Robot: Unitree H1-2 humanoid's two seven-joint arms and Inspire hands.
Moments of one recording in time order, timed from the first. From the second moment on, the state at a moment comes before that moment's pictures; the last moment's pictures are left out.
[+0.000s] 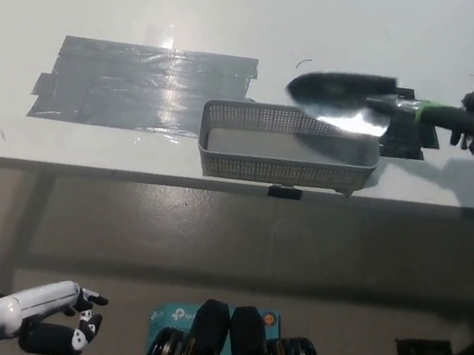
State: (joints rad) left_arm -0.14 0.38 0.02 -0.38 0.69 0.46 -1.14; right_arm -0.87 -0.69 0.36 0.18 -0.43 0.22 0.76
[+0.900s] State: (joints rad) left_arm -0.14 0.39 0.01 -0.38 0.69 0.46 -1.14; right_arm -0.98 -0.75 0.41 0.18 -0.40 0.29 0.96
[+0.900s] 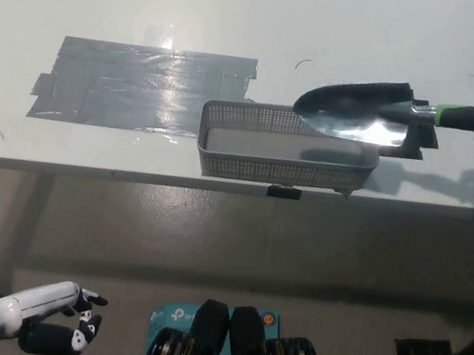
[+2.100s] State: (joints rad) left_arm -0.14 0.38 0.03 -0.40 0.71 0.46 -1.14; right_arm -1.19 -0.74 0.62 0.35 -0.65 0.37 1.14
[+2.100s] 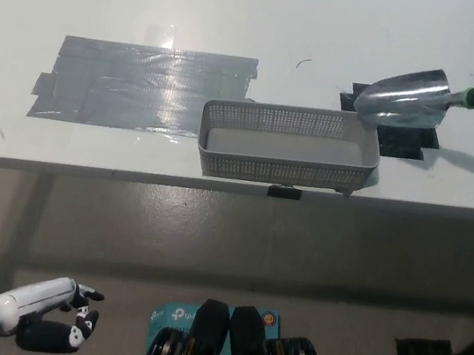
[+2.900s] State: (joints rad) left_arm -0.17 0.38 0.03 -0.41 0.72 0.46 -1.14; right_arm -1.20 -0.68 0.62 0.33 -0.69 0.35 1.15
